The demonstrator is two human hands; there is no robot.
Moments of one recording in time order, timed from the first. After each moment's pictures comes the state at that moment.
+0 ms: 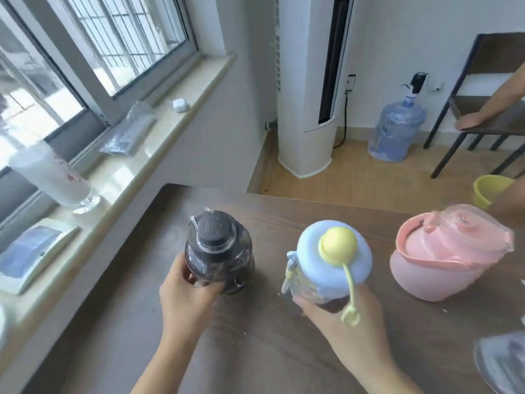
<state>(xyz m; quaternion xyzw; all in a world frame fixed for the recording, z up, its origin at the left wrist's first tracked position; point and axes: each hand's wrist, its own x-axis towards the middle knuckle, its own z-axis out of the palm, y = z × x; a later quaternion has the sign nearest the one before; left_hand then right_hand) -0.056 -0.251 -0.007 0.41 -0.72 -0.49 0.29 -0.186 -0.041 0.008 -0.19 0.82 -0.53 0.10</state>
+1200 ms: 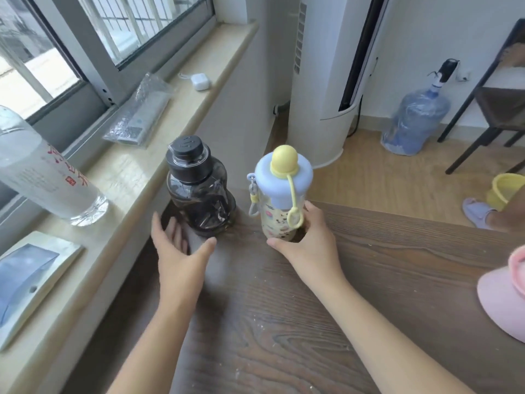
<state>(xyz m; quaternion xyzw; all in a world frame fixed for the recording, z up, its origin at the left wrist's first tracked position) -0.094 -0.409 -0.034 0.46 -0.59 -0.59 0.30 -0.234 -0.256 -0.024 -0.14 0.83 -0.51 0.19</state>
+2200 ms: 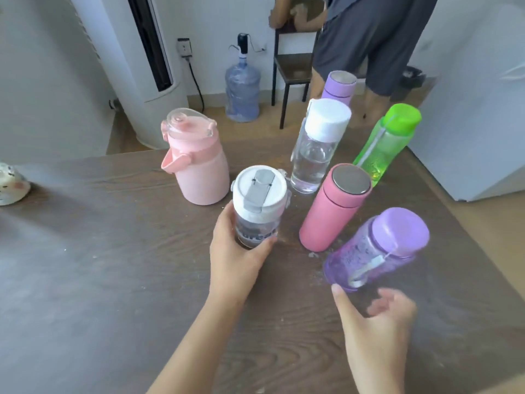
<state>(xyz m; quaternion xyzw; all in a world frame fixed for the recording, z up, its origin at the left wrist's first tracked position) -0.162 0.129 -0.040 0.19 -0.76 -0.61 0.11 -0.103 0.327 -0.038 0.29 0.82 -0.48 -0.10</state>
